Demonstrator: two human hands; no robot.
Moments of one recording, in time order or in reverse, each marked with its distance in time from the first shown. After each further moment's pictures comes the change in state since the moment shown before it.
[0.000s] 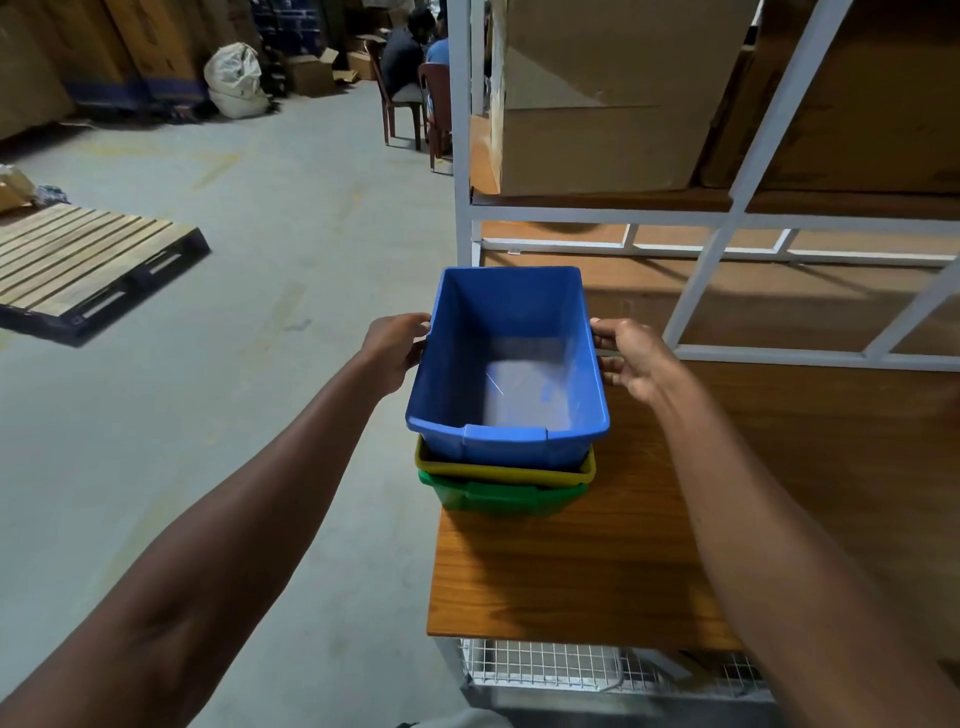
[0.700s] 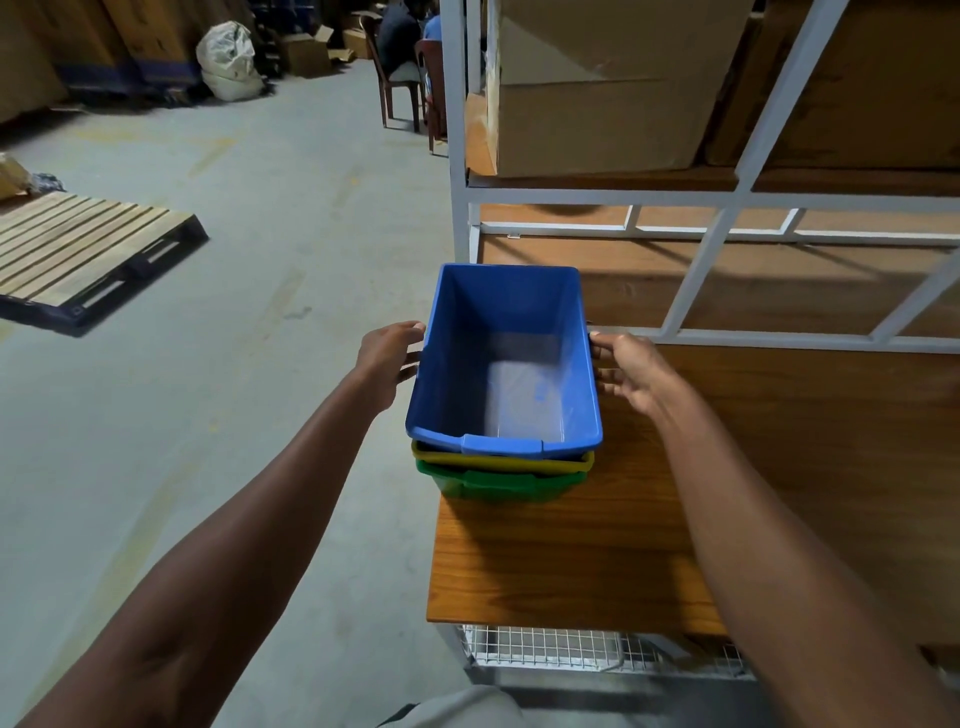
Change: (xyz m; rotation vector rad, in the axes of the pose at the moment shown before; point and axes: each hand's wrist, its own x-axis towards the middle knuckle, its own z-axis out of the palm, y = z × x) left_hand -0.024 -0.024 -0.003 0.064 0.027 0.003; right_hand 0.005 0.029 -0.007 -0.020 0.009 0.078
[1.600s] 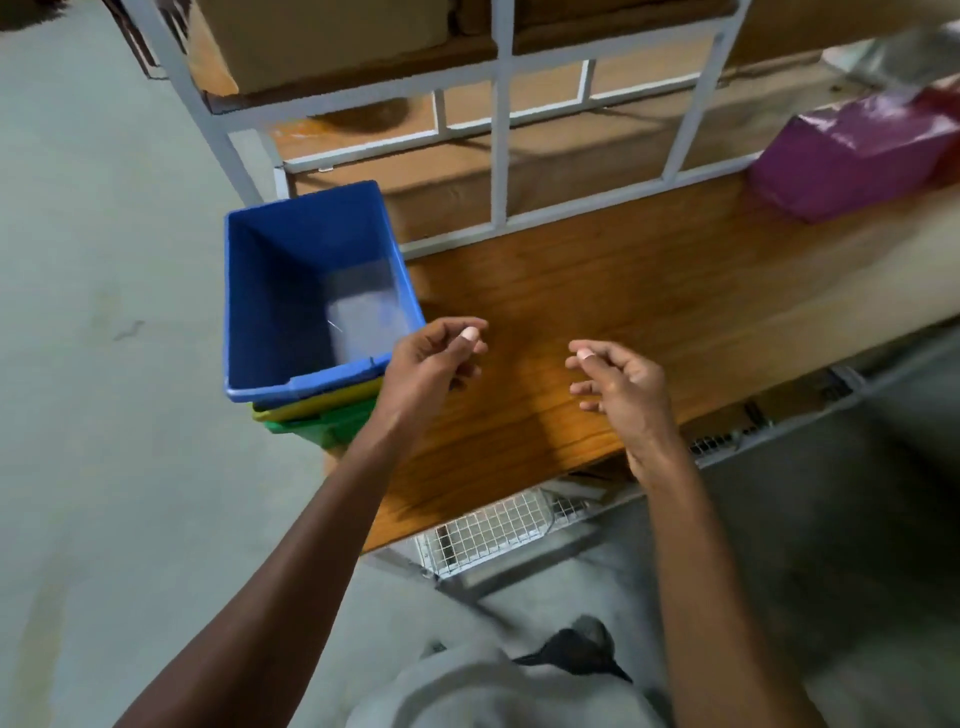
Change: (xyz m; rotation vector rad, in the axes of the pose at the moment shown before) left_hand -0.209 -0.061 0.155 0.191 -0.615 0.230; right_hand -0.187 0.150 -0.128 0.097 0.416 -0.210
